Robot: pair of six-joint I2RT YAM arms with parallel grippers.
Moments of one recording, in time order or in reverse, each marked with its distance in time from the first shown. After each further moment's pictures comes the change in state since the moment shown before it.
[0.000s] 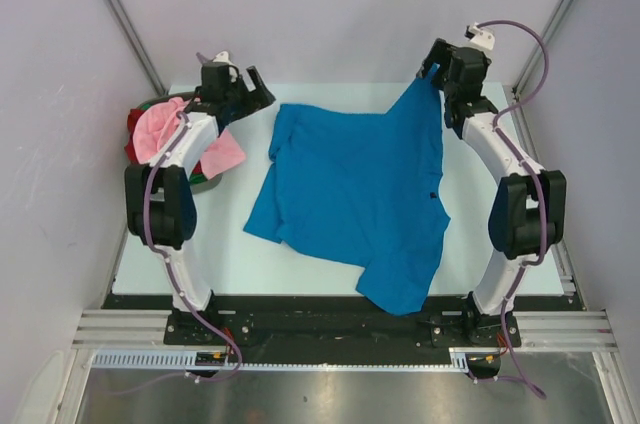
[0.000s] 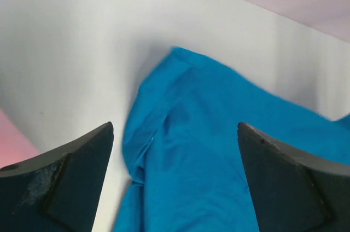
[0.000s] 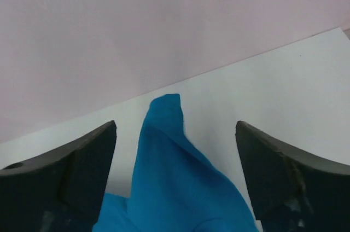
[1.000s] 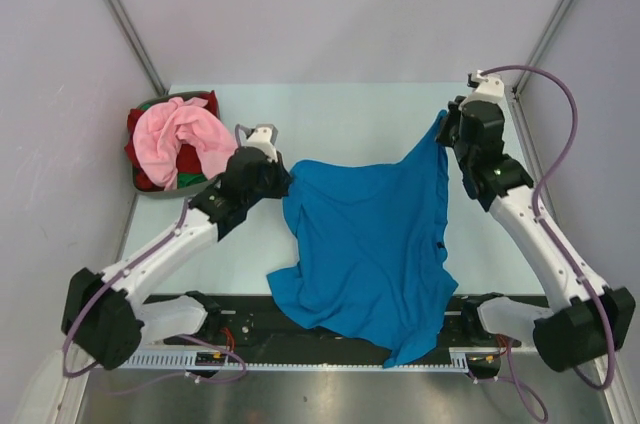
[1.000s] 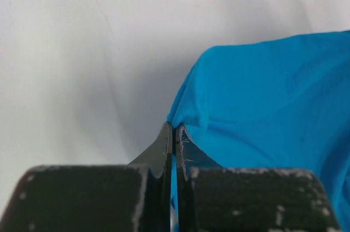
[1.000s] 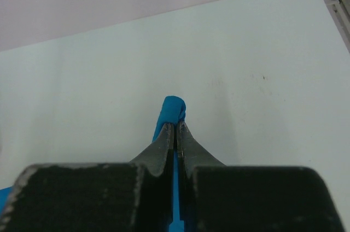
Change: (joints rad) left arm -0.464 -0.765 -0.762 0.033 -0.257 0.045; right arm 0.180 -0.663 -0.407 -0.343 0.068 -0.068
